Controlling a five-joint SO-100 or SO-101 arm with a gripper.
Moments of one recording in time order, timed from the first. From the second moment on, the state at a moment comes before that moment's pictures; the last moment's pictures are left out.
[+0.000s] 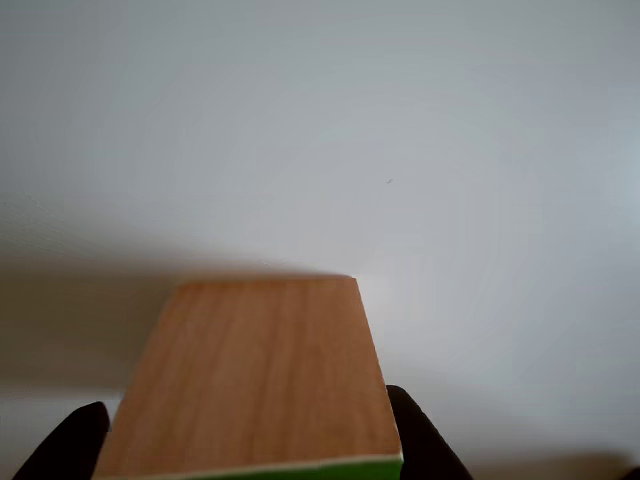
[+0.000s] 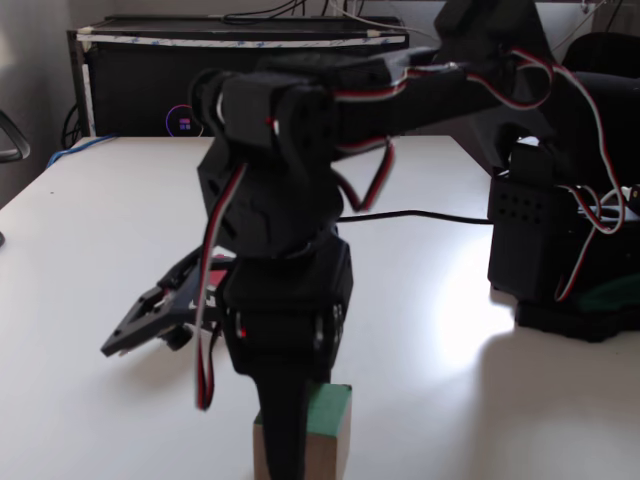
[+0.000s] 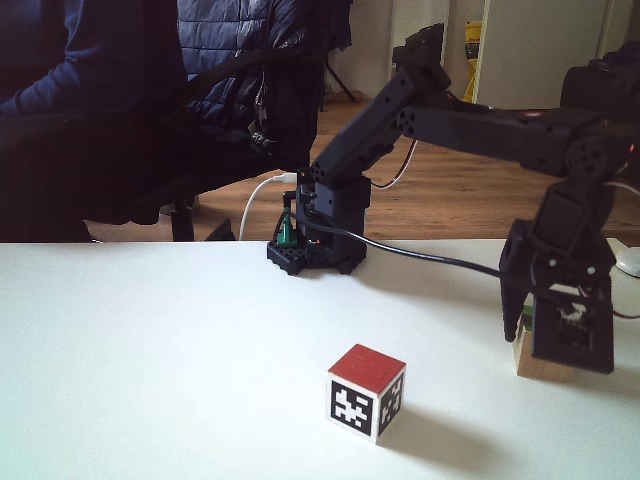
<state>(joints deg) -30.1 45.2 44.3 100.3 -35.0</state>
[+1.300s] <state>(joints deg) -20.3 73.5 52.8 103.4 -23.6</state>
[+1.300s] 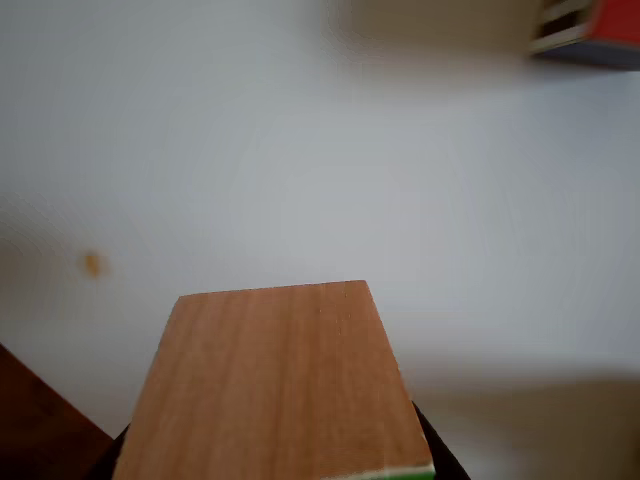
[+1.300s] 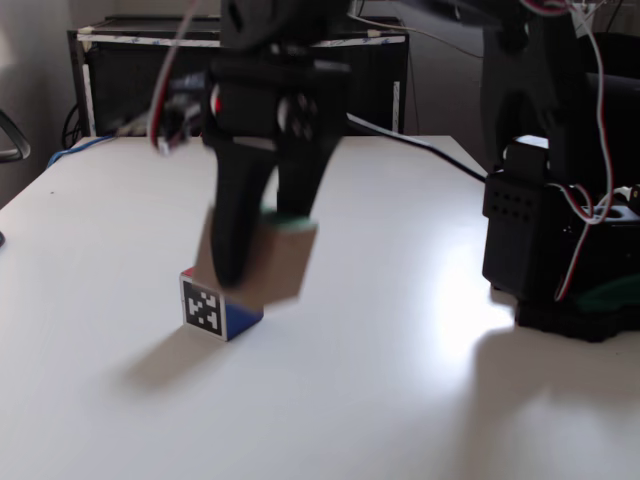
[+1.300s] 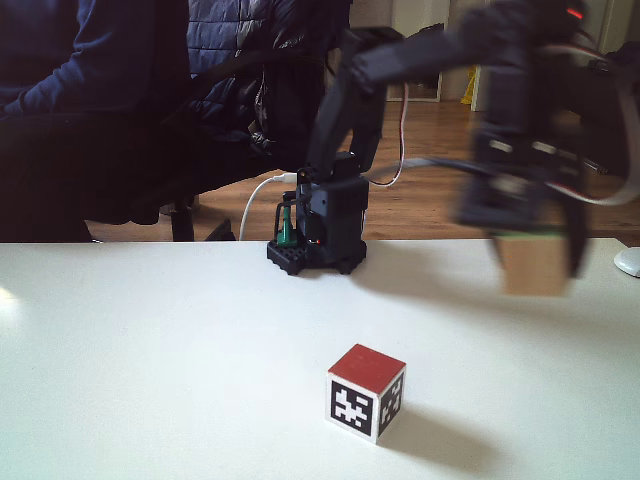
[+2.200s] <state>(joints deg) 9.5 86.8 73.9 99.1 -24.6</state>
